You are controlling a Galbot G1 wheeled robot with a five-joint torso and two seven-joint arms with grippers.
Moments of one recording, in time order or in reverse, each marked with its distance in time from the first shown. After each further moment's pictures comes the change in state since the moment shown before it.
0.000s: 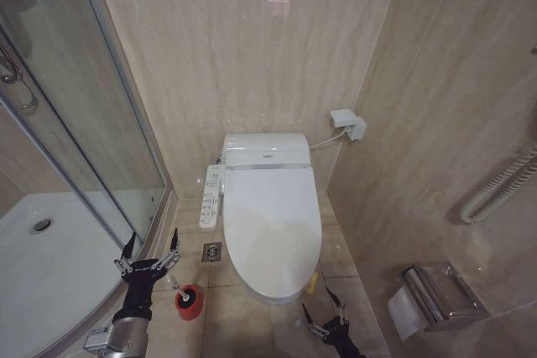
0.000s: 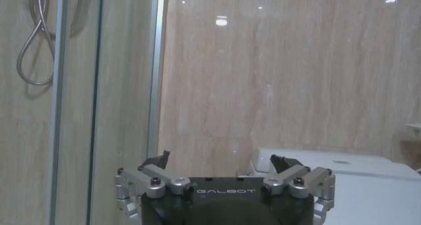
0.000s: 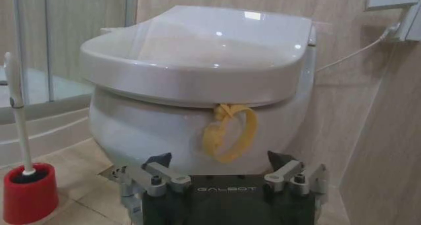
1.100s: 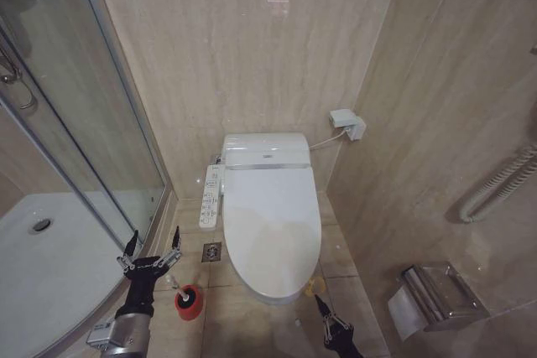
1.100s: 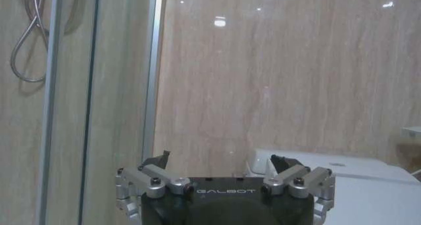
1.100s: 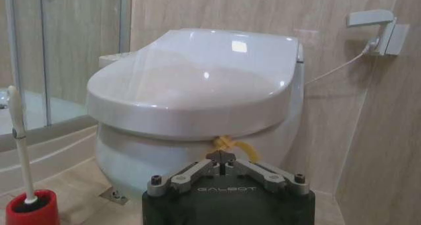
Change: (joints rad) left arm -0.025 0.012 0.014 0.013 -0.020 0.000 0.000; right arm -0.106 0.010 0.036 0.139 0.023 -0.010 0.007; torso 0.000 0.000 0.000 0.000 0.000
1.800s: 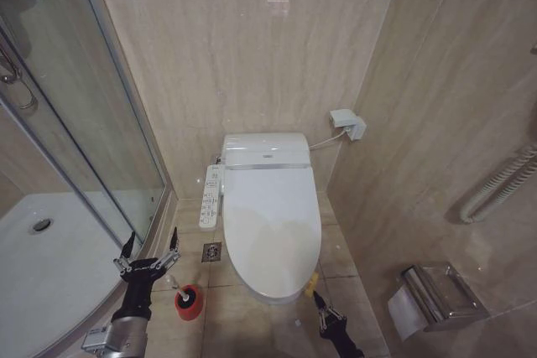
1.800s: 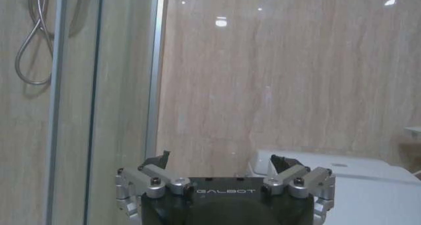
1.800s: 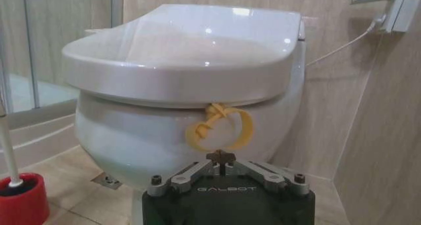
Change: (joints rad) left arm 0.023 -0.008 -0.013 -0.020 0.008 0.003 0.001; right arm 0.113 0.008 -0.034 -0.135 0.014 -0.011 0.002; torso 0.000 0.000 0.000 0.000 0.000
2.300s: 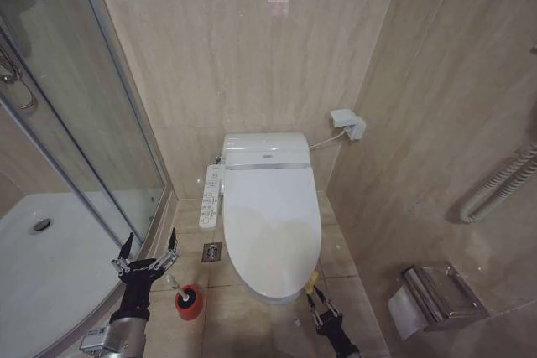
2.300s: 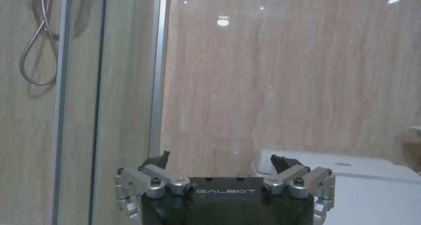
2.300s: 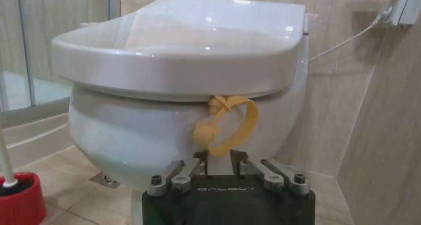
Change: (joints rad) left arm 0.009 -0.002 -0.011 -0.003 0.000 0.001 0.000; right arm 0.058 0.016 -0.023 -0.056 0.002 -0.007 0.006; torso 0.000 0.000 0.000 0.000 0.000
